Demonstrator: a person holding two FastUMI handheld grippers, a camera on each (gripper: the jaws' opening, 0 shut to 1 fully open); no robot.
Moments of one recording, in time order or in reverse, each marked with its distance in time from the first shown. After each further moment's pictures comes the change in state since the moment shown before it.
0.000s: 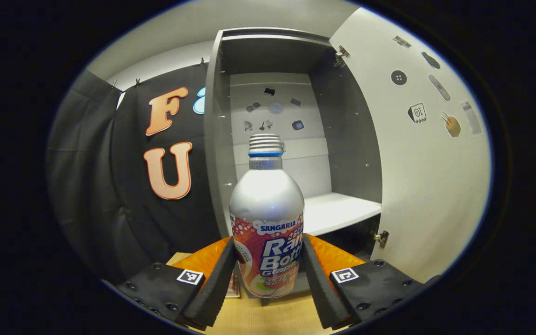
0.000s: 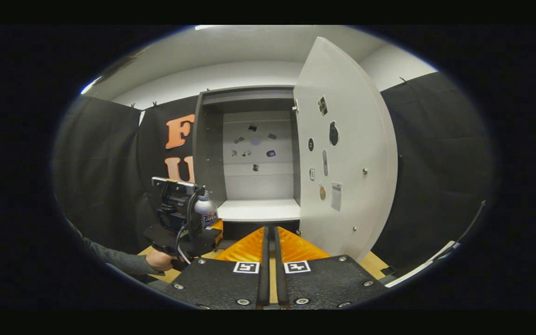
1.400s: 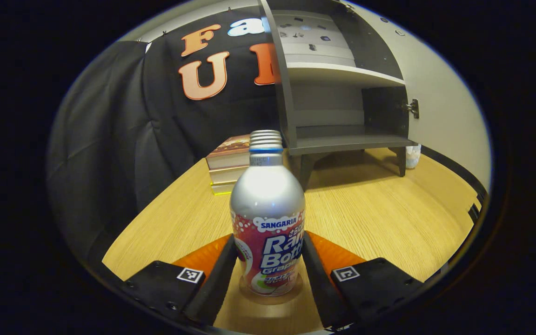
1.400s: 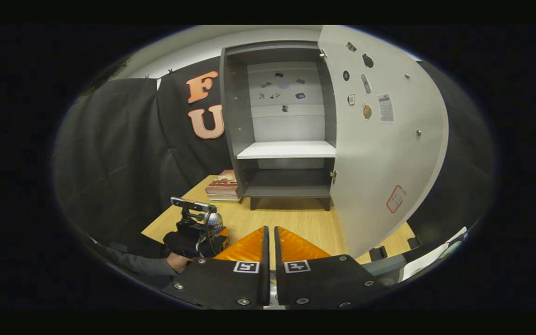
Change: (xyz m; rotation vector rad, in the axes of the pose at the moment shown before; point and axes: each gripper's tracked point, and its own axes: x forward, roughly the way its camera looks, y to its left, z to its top) left arm -0.105 0.057 -0.317 -0.048 0.410 0.122; right arm -0.013 0.050 -0.148 0.000 0.366 0.150
